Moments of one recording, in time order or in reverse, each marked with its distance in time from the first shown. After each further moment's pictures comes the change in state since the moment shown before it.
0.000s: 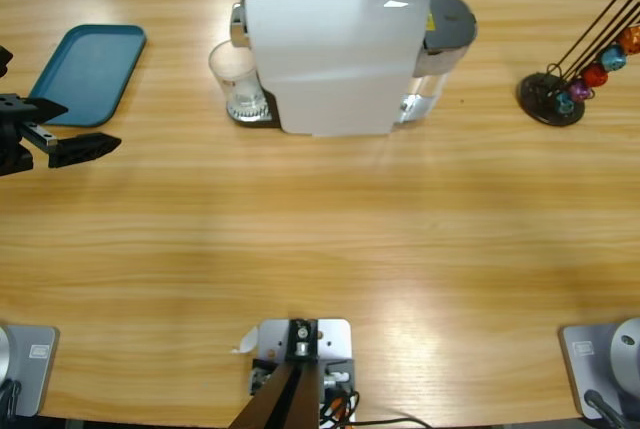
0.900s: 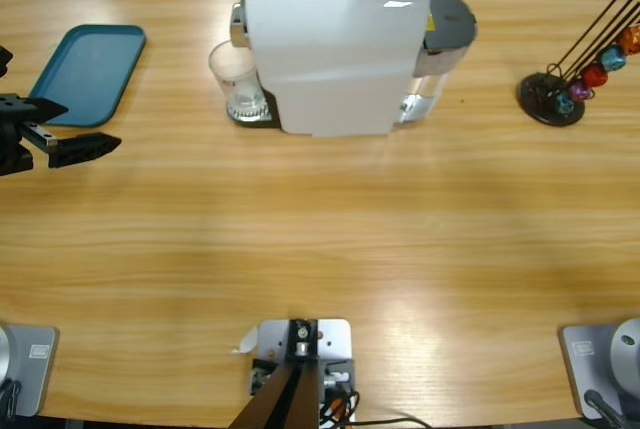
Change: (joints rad) arm 0 0.000 0.000 0.000 0.000 0.000 0.000; arm 1 -0.017 0.090 -0.122 0.063 -0.011 -0.018
